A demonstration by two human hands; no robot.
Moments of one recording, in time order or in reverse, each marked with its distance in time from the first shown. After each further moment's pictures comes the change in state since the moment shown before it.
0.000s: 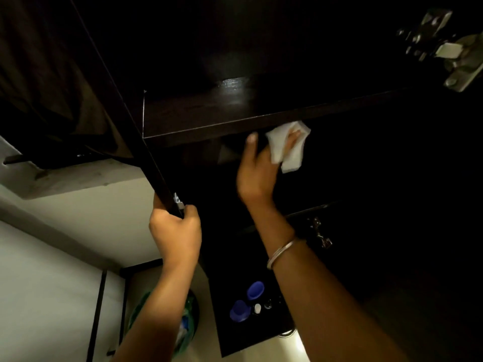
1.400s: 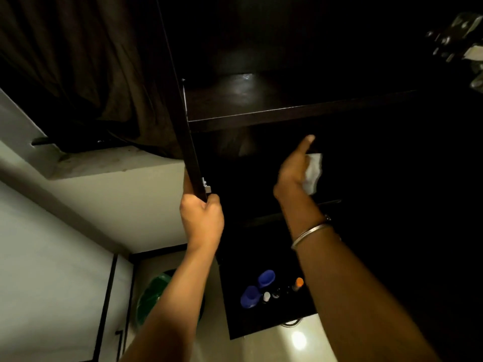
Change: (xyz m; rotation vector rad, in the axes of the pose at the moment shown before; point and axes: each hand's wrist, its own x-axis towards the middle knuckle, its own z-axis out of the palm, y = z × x) left_hand -0.002 0.007 -0.009 0.028 -0.081 -0.170; right_hand 0.009 -0.032 -0.037 0.203 0.218 0.762
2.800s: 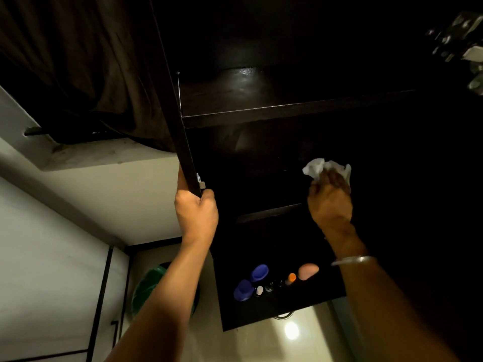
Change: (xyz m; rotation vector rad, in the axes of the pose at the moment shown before) left_hand -0.002 -0.001 0.004 -0.025 -0.004 0.054; right_hand 0.103 0.079 -0.106 -1.317 -0.128 -0.904
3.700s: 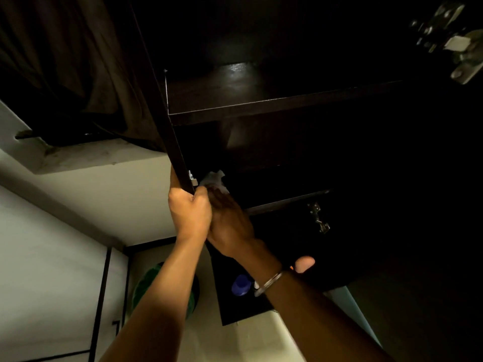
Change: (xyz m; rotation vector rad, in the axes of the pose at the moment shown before) left_hand -0.003 0.004 0.001 -0.015 0.030 0.026; right_hand -0.094 -0.173 0.025 0.340 -0.190 -0.705
